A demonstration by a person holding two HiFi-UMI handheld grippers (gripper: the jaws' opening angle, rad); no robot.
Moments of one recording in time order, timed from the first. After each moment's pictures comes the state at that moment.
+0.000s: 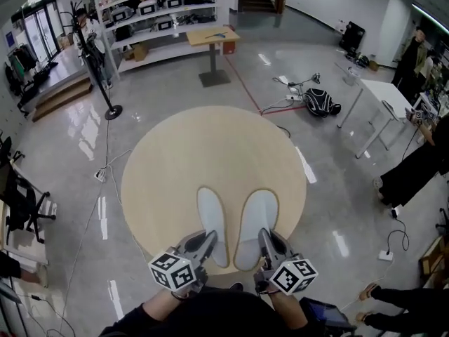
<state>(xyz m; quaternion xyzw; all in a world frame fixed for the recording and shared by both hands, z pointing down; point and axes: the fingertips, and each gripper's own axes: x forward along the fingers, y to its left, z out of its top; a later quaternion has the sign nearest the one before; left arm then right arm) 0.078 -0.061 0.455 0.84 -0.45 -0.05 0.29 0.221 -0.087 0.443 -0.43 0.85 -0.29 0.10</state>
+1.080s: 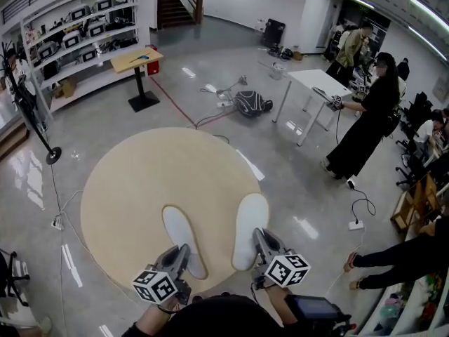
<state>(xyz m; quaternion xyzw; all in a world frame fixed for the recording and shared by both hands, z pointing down) 0.095 -0.080 0.471 0.86 -0.38 -0.06 0.34 0.320 -0.086 0.442 -0.58 0.77 -0.24 0.09</state>
